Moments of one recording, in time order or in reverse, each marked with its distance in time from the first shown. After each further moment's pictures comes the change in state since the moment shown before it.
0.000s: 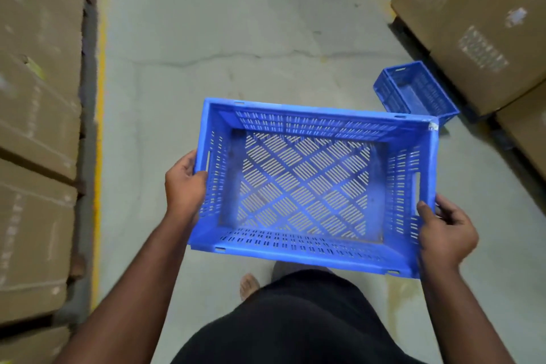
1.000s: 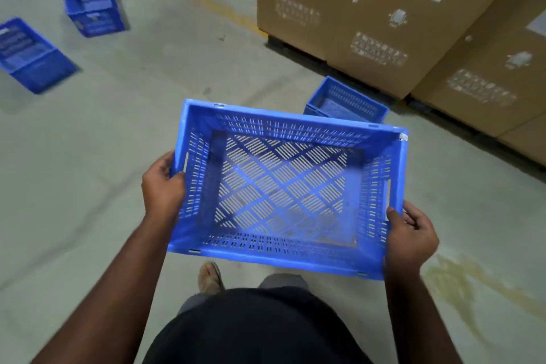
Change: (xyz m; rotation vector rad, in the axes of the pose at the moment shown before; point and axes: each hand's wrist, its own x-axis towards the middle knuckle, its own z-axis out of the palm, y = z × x) left_hand 0.728 0.188 0.379 0.259 -0.628 0.178; right_hand 0.224 -0.170 0.538 0.178 0.735 0.246
